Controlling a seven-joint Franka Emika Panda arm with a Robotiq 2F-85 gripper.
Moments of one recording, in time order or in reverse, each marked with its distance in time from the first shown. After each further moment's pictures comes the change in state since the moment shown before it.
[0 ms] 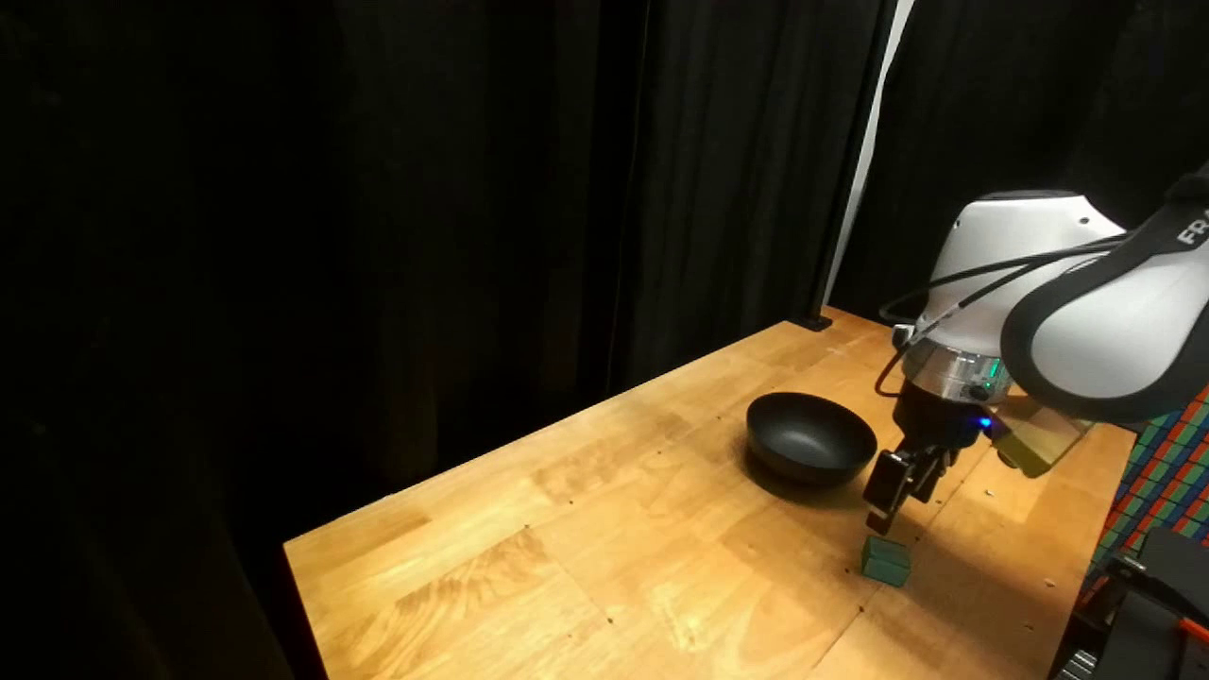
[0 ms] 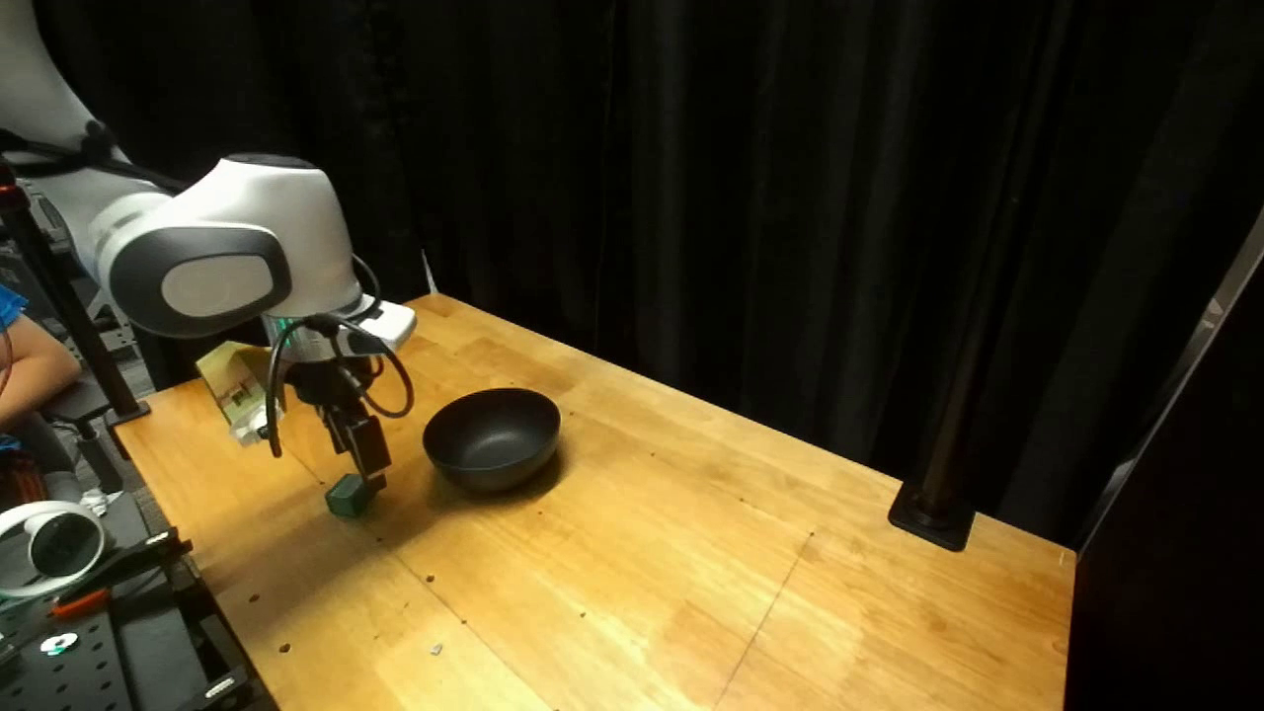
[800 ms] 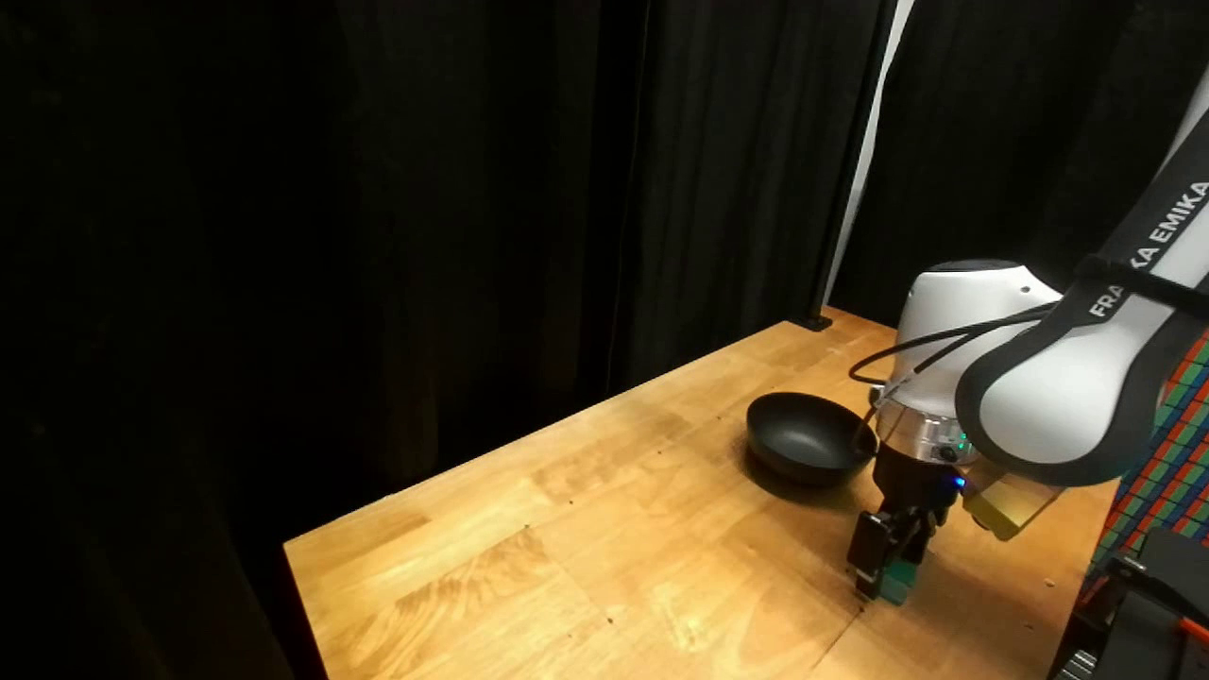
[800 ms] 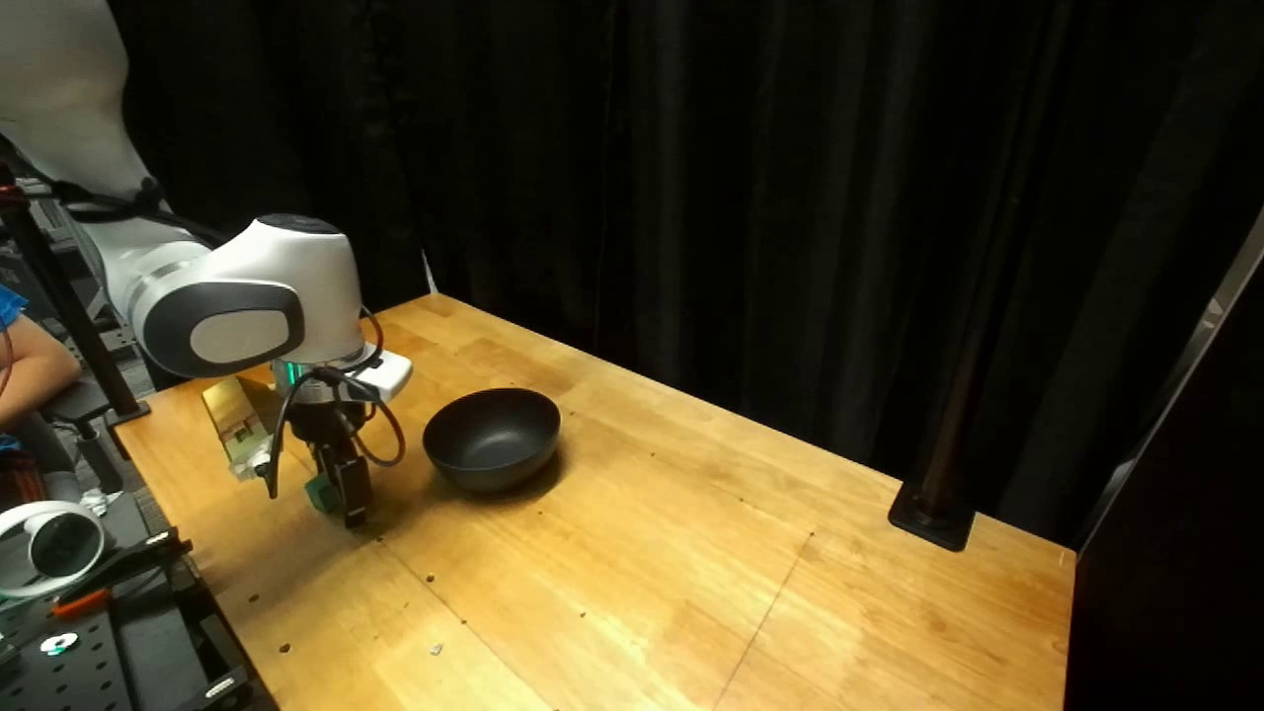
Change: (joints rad) arm -0.010 0.185 0.076 0.059 0.071 0.028 0.016
